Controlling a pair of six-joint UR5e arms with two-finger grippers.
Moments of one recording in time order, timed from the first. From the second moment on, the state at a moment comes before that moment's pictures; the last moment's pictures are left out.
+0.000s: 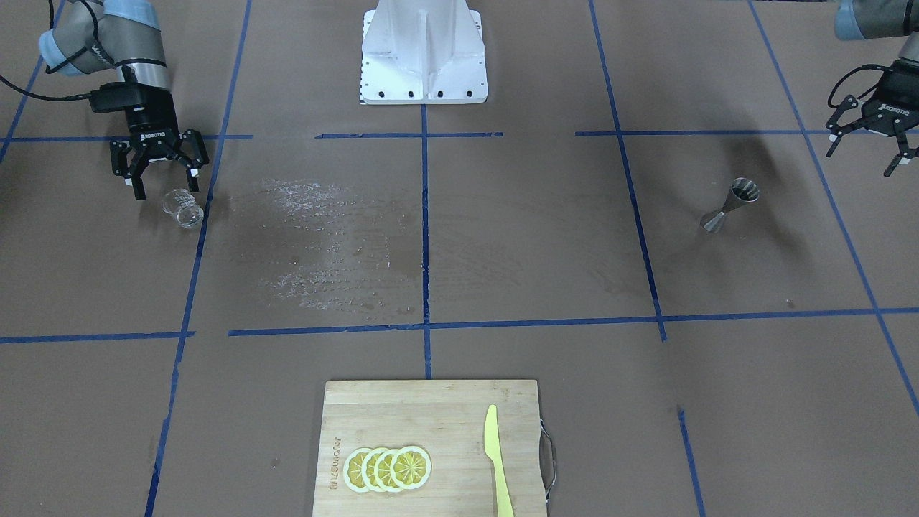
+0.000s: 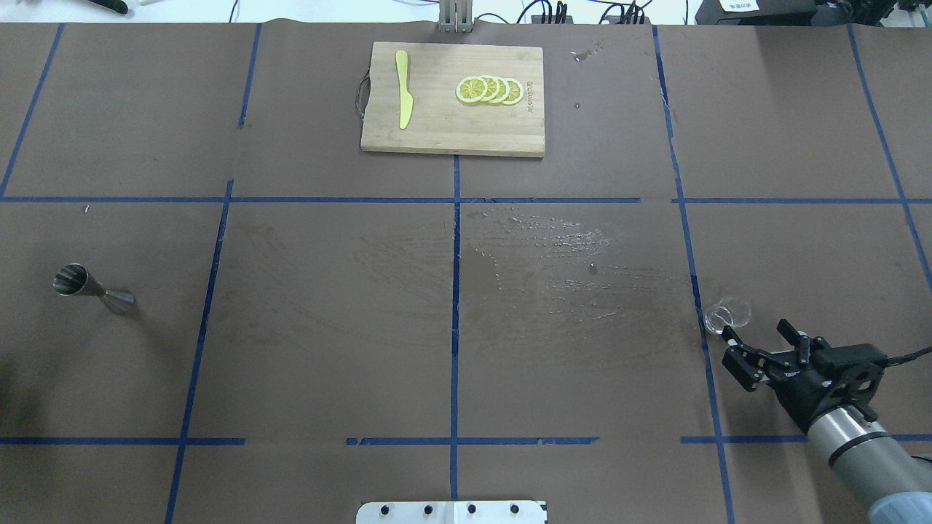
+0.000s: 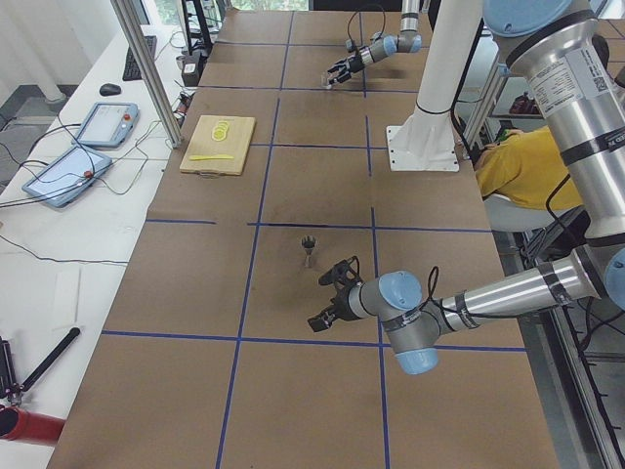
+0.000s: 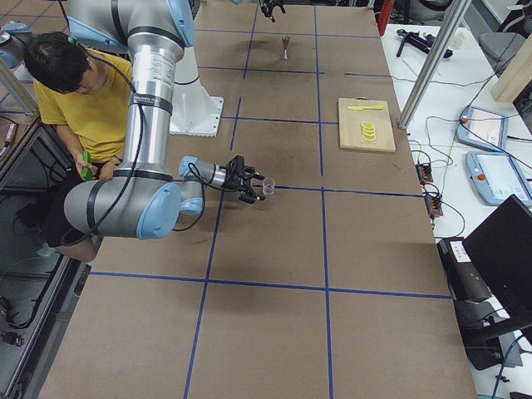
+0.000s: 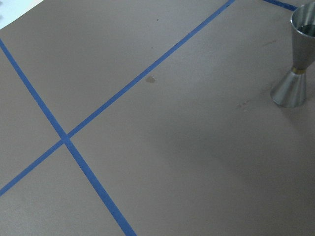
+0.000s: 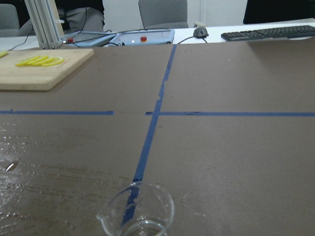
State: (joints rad) left arm -1.02 -1.11 -1.50 -3.17 -1.91 -0.23; right arm 0.03 -1.94 1.79 -0.40 0.64 1.35
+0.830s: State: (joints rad) left arm -1.02 -1.11 -1.49 -3.14 -1.93 -0.36; right arm 0.49 -2.06 1.86 -0.38 1.43 1.04
